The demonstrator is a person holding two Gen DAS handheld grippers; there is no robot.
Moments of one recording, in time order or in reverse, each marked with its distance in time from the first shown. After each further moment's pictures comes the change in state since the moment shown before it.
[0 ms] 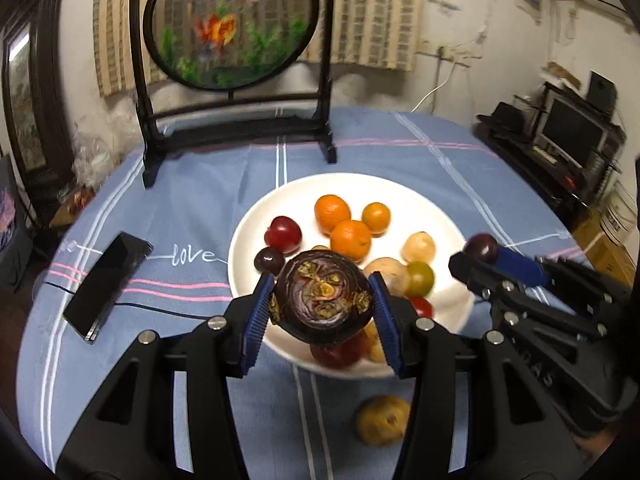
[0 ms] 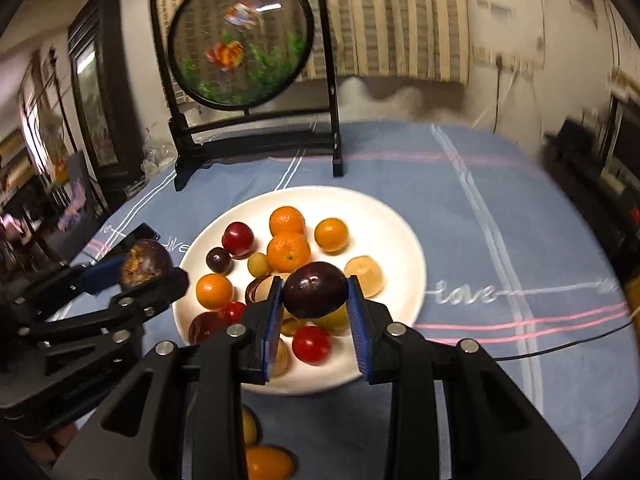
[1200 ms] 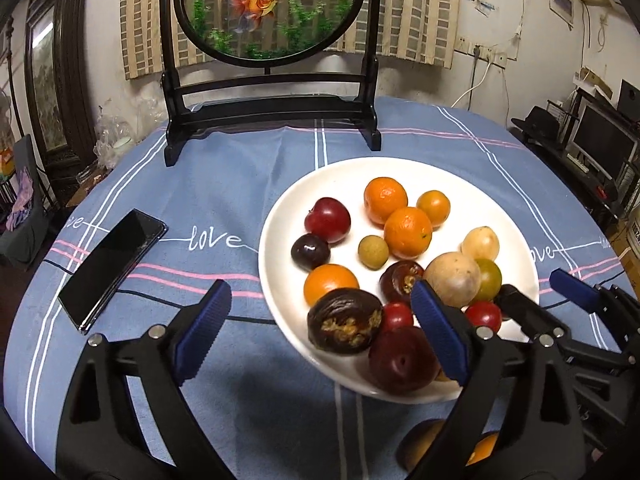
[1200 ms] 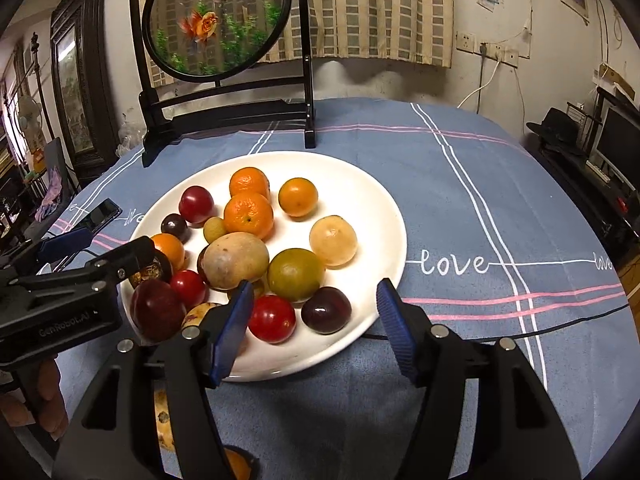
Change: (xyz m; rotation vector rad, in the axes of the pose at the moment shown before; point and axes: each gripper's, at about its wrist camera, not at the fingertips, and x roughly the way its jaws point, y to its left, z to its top) left arm 0.032 0.023 -0.017 -0.040 -0.014 0.106; right arm 0.021 -0.012 -0.029 -0.018 0.025 -0.092
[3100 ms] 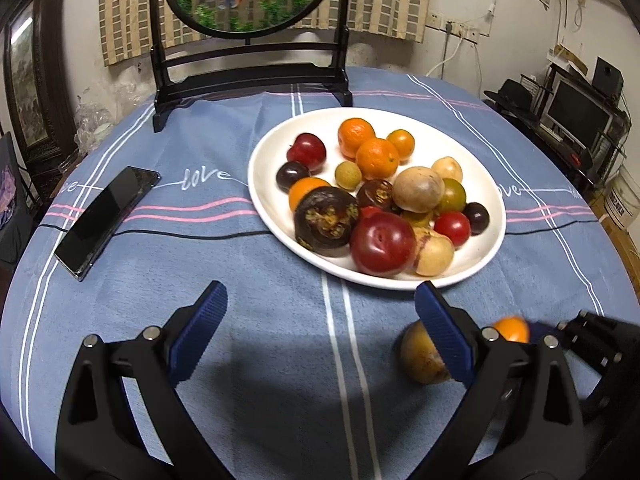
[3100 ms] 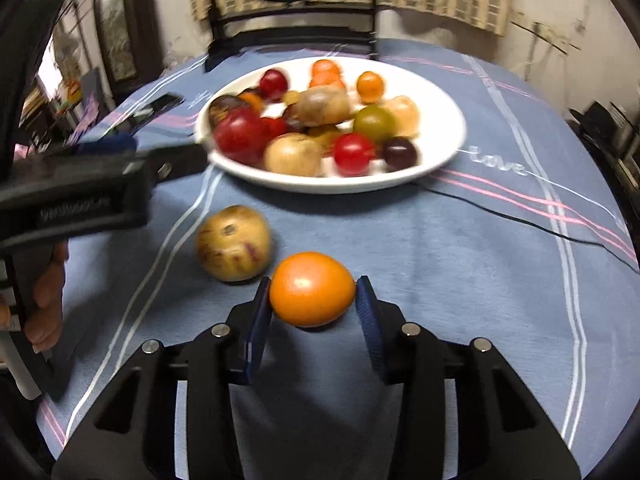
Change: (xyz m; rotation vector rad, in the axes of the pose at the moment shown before) left arm -0.032 0.001 -0.049 0.049 0.083 -0.103; right arm -0.035 0.025 -0.074 -0.120 0.201 0.099
